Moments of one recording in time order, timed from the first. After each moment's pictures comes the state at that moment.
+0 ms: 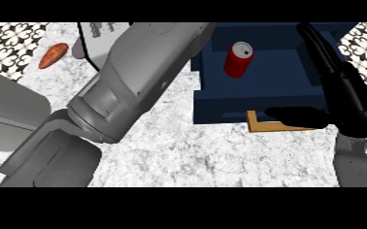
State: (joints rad) left arm -1.64 0.00 -0.30 -0.30 0.59 0.66 0.01; right arm -0.31 -0.30 0.05 -1.84 0.63 0.05 0.12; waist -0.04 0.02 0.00
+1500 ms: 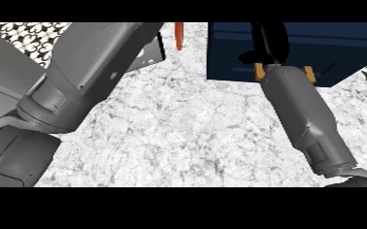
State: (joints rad) left arm -1.49 0.17 -0.29 -0.50 0.52 0.56 0.13; right arm -0.93 -0.18 -0.02 -0.60 1.06 -0.60 -0.06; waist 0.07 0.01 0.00
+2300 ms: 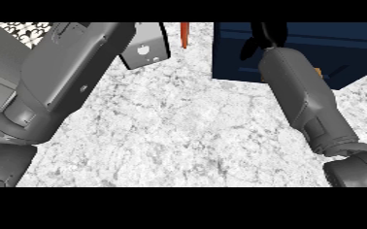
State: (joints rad) left arm -1.31 0.28 -0.32 -0.75 0.50 0.52 0.21; right arm -1.13 -0.19 -0.10 -0.33 1.06 -0.64 -0.12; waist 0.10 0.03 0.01
